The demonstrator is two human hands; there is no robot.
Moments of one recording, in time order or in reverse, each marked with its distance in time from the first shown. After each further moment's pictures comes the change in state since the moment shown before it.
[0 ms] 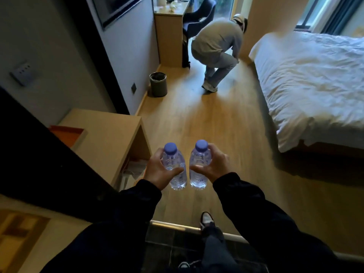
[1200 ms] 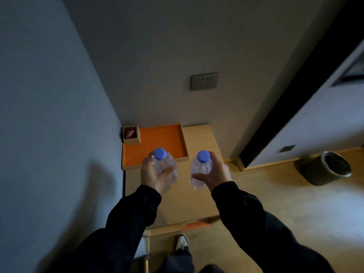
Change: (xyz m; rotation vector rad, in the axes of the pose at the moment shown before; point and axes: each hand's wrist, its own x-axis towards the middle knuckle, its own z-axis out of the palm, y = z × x) left_hand 0.274 -0.111 -0.250 -0.139 1.368 -0.576; right_hand 0.411 -0.261 0.319 -0.128 -1.047 -0.623
